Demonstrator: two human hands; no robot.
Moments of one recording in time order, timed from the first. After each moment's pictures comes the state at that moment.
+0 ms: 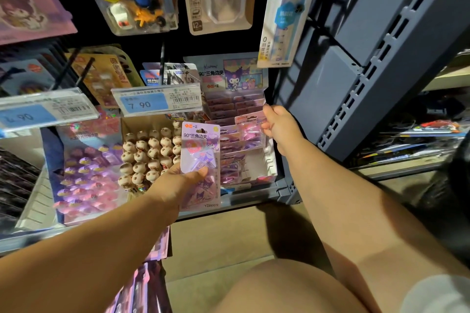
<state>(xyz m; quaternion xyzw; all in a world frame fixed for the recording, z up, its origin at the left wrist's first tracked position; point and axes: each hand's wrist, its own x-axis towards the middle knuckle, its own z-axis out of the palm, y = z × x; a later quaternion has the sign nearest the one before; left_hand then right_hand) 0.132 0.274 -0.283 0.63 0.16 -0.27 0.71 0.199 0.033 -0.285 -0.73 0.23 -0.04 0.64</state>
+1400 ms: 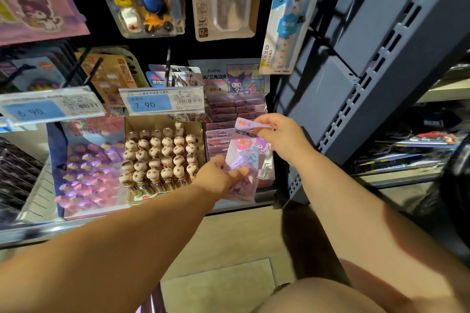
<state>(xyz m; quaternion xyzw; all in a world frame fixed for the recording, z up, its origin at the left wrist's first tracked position) 0.136 0.211 -0.290 0.75 0.07 -0.27 0.61 0.153 0.038 -0.245 -0.84 0.08 -0.02 0.53</state>
